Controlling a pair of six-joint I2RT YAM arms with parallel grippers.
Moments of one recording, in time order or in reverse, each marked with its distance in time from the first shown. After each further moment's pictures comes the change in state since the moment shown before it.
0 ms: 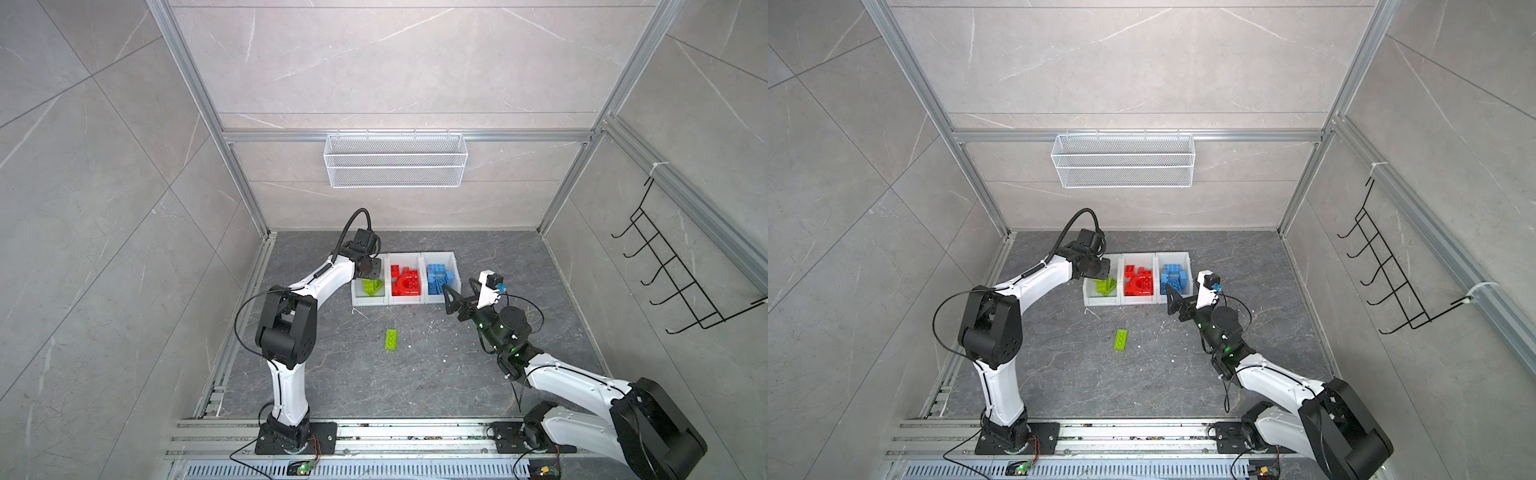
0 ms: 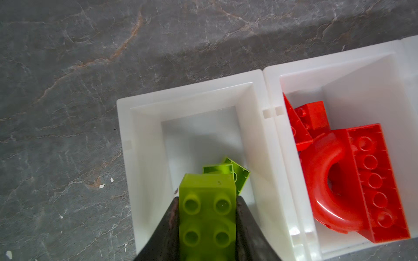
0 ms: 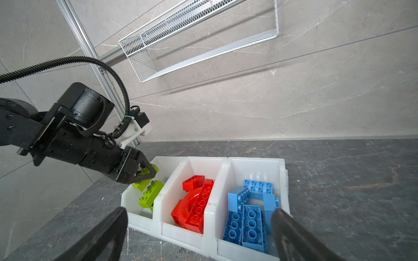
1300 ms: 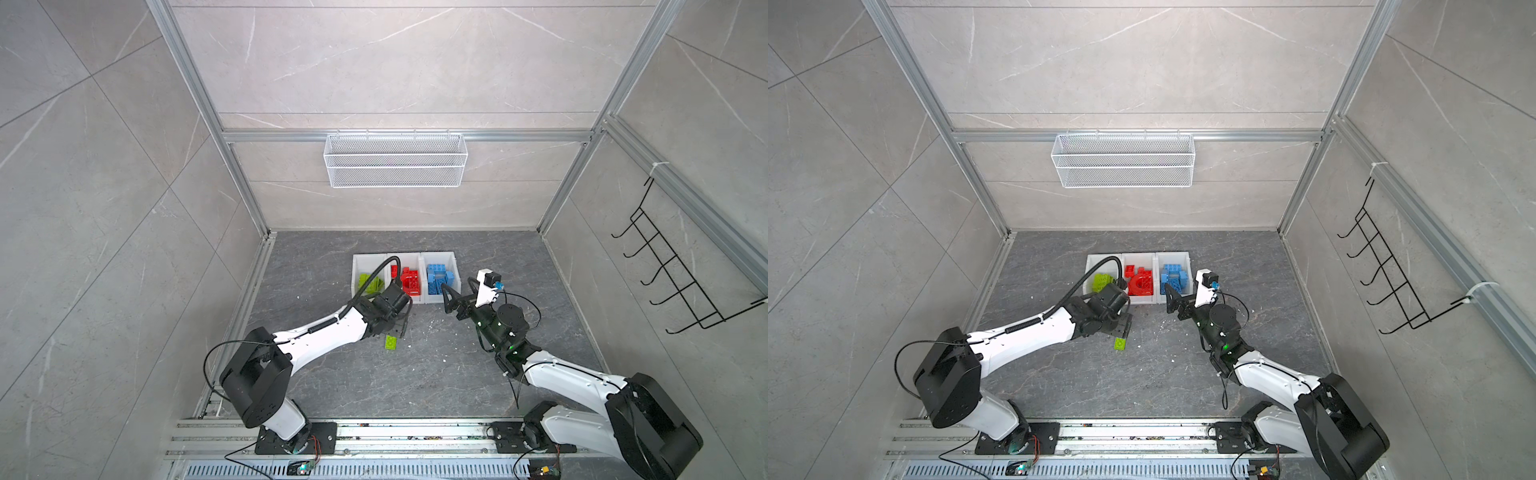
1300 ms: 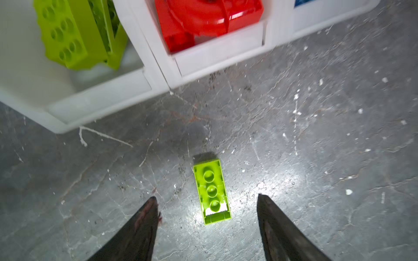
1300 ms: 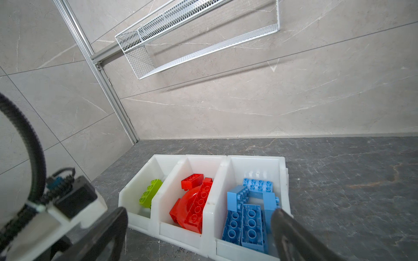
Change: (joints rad) left arm -0.459 -0.371 -0.481 -0.027 -0.122 -0.305; right arm -0.005 0.026 0.016 -0.001 -0.002 0.001
